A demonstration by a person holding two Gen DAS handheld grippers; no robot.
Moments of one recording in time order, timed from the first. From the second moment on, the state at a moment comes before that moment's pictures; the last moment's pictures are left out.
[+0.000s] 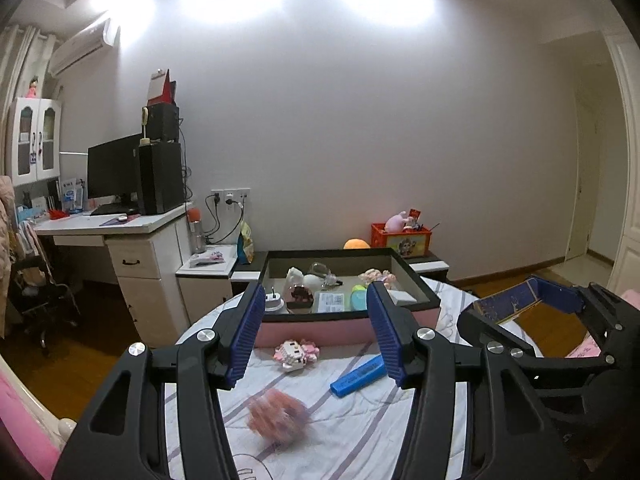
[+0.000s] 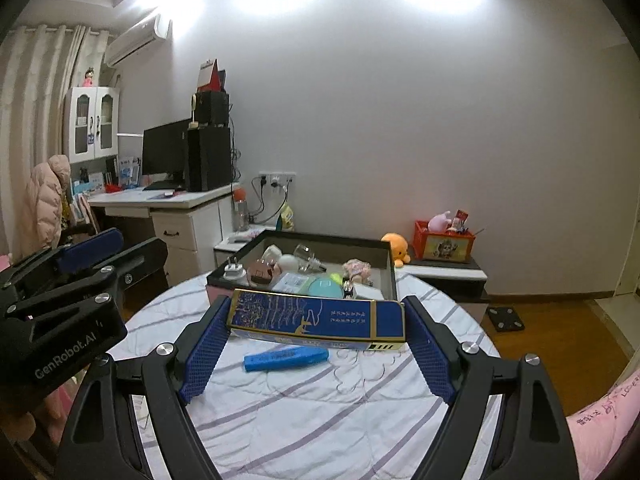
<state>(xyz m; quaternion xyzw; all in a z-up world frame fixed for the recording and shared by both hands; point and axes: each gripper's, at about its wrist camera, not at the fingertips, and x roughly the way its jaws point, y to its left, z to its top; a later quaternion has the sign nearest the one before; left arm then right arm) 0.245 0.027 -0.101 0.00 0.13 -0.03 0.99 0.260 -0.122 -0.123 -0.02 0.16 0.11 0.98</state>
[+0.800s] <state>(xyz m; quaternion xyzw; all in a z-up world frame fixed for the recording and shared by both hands) 0.319 0.080 -0.236 -0.07 0.37 -0.03 0.93 0.305 -0.130 -0.171 -0.01 0.24 0.12 0.96</state>
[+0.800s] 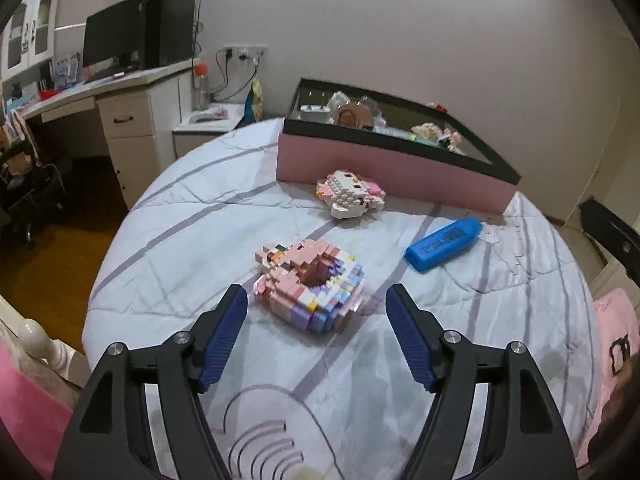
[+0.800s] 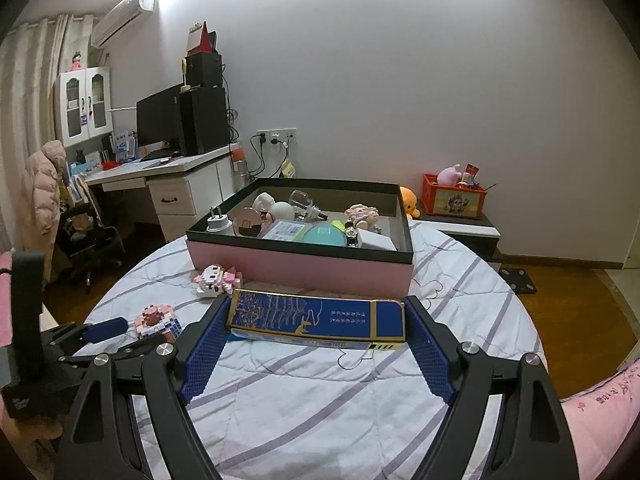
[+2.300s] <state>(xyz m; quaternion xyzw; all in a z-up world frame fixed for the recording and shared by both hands) 0.244 0.033 -0.084 -0.01 0.14 -0.04 0.99 0.259 -0.133 -0.102 -0.01 0.15 0.10 0.98</state>
